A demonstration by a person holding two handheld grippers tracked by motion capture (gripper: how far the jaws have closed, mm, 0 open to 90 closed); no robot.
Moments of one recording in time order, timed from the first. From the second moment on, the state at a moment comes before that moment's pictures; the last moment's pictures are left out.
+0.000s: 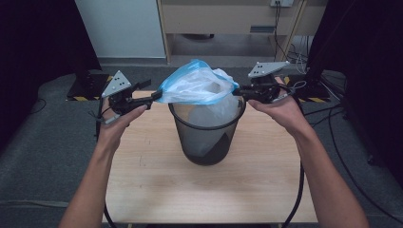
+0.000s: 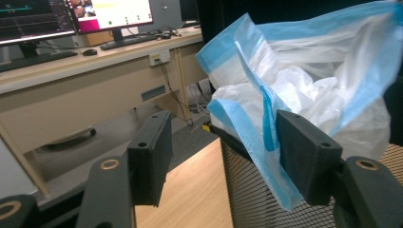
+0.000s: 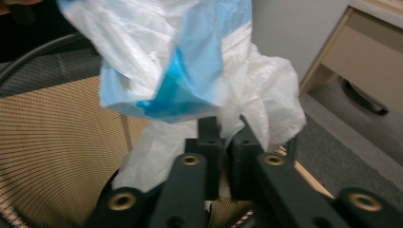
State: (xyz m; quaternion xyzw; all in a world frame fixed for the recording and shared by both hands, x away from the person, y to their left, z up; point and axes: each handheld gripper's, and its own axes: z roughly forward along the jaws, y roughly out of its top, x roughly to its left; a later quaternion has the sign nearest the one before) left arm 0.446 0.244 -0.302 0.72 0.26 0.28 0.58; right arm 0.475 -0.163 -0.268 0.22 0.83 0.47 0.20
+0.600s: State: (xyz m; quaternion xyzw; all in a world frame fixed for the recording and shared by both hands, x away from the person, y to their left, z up) left arm 0.423 0.241 -0.300 0.72 0.22 0.26 0.60; right arm 0.508 -0.168 -0.267 0.29 0.81 0.47 0.20
